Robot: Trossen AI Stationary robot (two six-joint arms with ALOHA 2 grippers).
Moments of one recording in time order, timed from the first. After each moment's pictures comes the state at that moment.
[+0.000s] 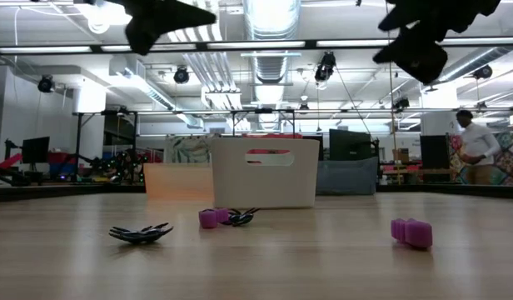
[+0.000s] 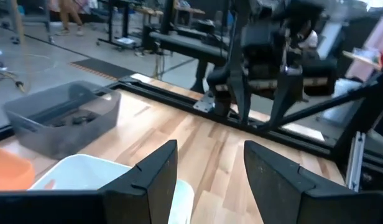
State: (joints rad) left arm -0.42 1.30 0.68 0.48 -0.72 -0.34; right arm 0.37 1.06 0.66 -0.12 0.21 0.65
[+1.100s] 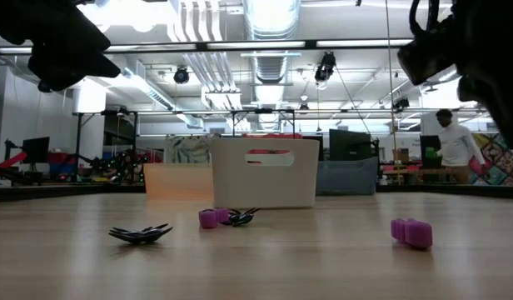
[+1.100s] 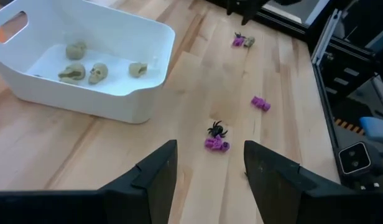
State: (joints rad) left arm -0.68 1.08 0.58 -0.14 -0.64 -0.80; right arm 0.40 1.56 1.05 -1.01 -0.13 0.99
